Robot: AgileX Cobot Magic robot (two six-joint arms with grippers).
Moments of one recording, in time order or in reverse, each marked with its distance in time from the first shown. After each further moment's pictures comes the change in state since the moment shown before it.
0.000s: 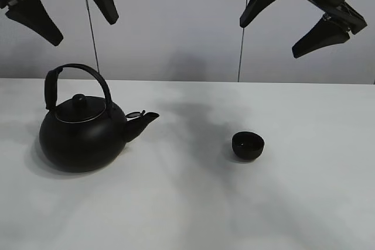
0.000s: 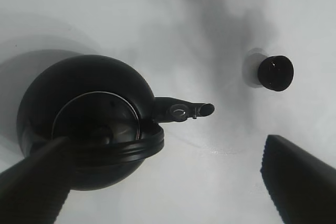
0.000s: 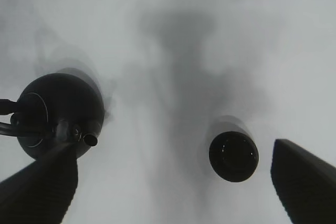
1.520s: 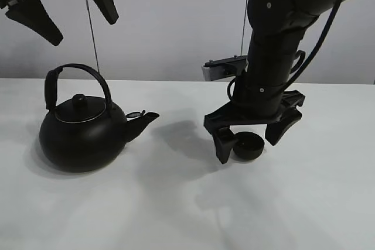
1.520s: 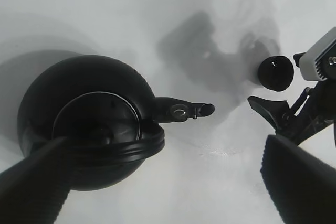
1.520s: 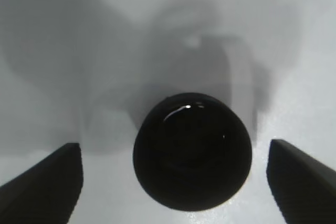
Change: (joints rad) left arm 0.000 0.000 0.000 0.000 -0.001 0.000; right arm 0.320 0.351 -0.004 -0.651 -0.064 0.218
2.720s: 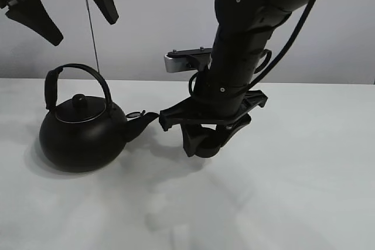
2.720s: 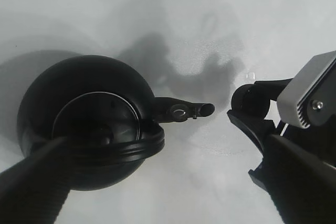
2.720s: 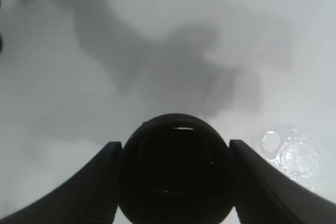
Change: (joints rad) left arm 0.000 0.000 0.000 0.000 0.000 0.001; right arm 0.128 -0.021 0.000 0.065 -0.101 0.057
